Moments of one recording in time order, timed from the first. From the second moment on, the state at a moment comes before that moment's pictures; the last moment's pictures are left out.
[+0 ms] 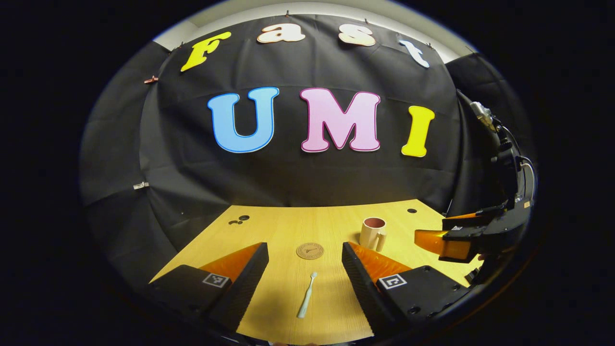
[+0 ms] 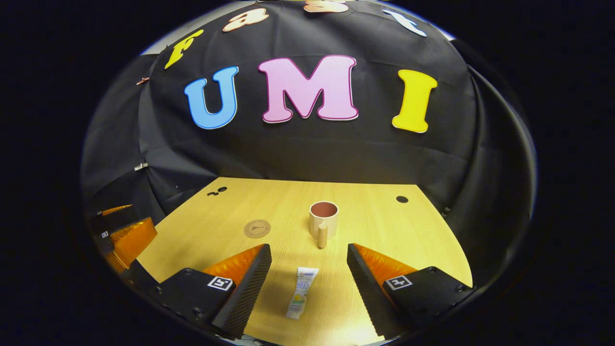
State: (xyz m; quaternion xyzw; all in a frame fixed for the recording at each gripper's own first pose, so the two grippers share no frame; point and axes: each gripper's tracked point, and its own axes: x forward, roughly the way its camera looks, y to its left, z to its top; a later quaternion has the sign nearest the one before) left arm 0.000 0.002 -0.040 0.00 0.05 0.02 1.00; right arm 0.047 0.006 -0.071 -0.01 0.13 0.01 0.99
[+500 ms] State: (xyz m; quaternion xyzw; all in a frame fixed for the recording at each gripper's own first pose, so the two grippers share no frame) left arm 0.001 0.027 -0.080 -0.02 0.11 0.09 0.99; right arm 0.079 0.022 -0.165 0.01 0.28 0.05 0.96
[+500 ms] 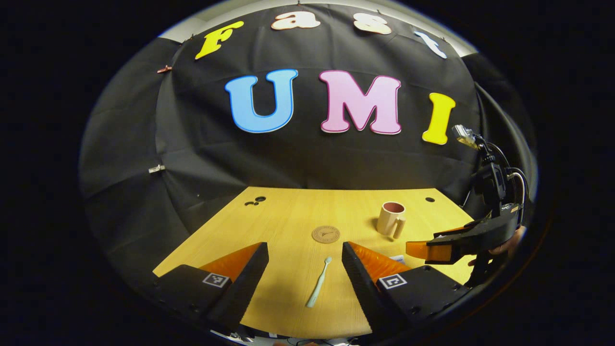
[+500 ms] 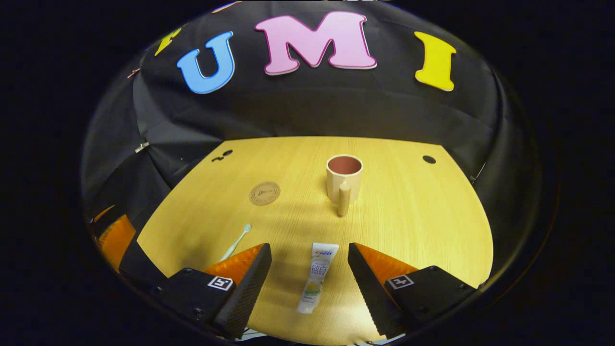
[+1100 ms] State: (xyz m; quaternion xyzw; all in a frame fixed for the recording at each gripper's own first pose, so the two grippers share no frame) left arm 0.018 0.052 -0.114 -0.05 0.16 0.16 0.97; right arm 0.094 0.018 -0.264 -0.02 0.42 0.05 0.90
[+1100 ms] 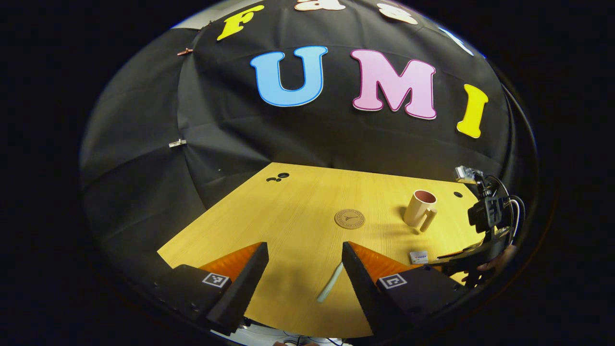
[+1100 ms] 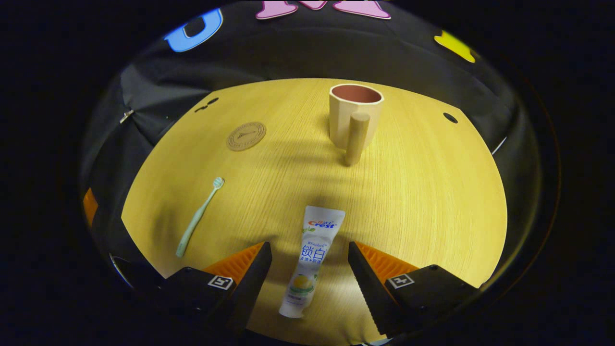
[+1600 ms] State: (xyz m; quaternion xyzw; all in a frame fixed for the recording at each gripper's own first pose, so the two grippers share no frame) left arm 0.009 0.052 -0.123 -0.04 0.18 0.16 0.97; right arm 0.095 0.014 -0.286 -0.01 0.46 0.02 0.89
